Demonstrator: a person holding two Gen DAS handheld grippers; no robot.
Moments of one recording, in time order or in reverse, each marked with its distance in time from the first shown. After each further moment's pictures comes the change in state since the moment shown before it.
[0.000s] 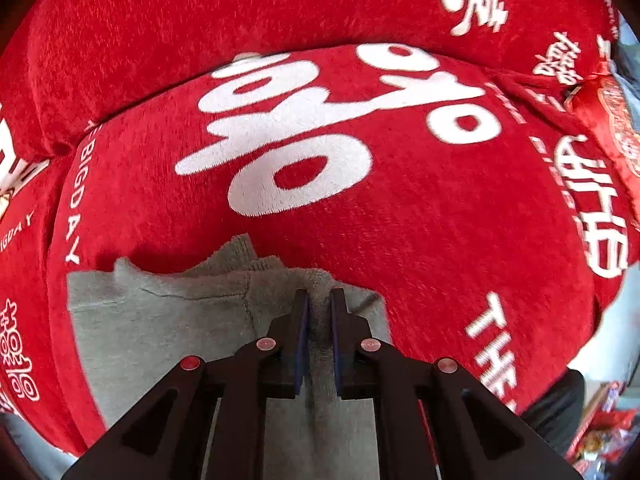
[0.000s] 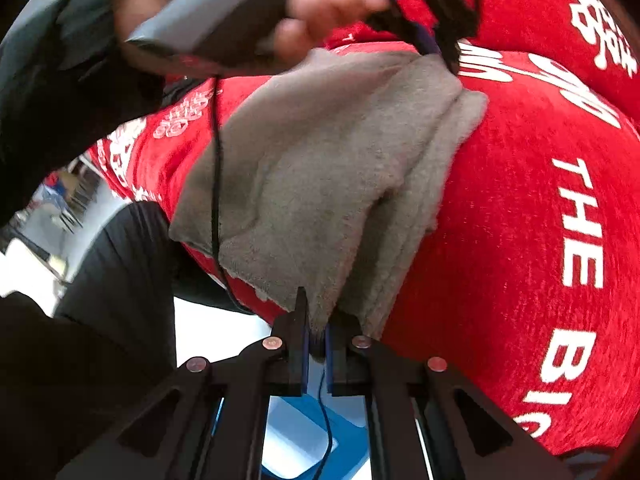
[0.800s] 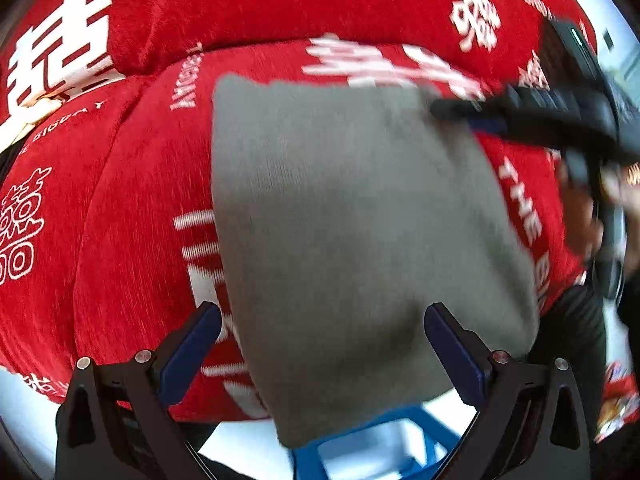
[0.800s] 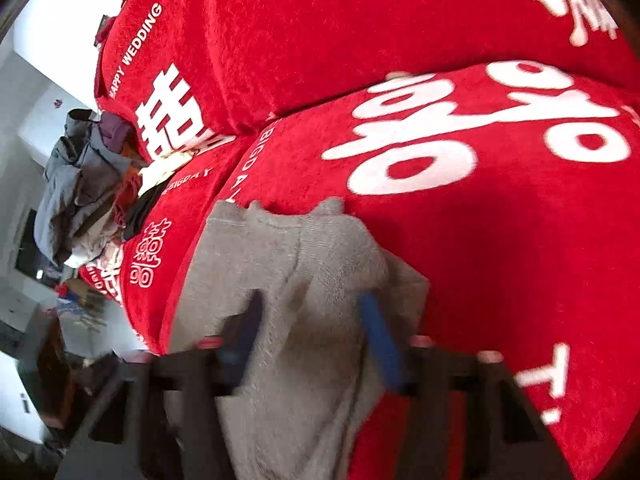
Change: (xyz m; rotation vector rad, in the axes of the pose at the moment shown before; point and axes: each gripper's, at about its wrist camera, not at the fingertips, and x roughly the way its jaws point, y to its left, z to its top) left arm -0.038 0.096 -0.208 -0.063 -0.148 -0.033; right arm 0.021 -0.107 0.160 0.305 -0.079 0.054
